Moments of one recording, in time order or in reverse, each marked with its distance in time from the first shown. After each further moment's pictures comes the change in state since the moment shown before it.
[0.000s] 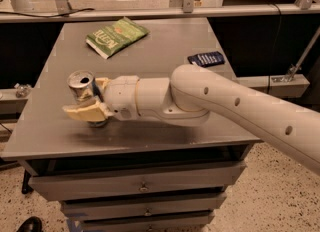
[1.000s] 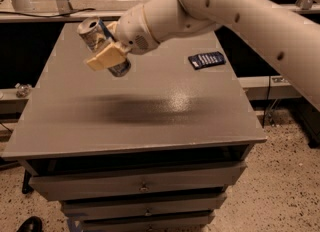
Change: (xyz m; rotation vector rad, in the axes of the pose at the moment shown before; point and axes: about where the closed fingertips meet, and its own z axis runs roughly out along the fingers) arm -0.057 -0.084 -0.043 -0.101 0.329 -0.099
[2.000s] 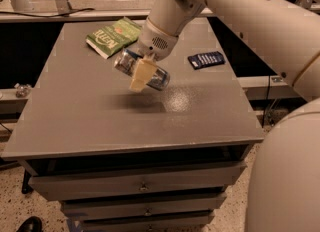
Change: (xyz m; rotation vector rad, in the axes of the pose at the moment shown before) arm 0.114 0.003 -0.038 -0.213 0.581 0.172
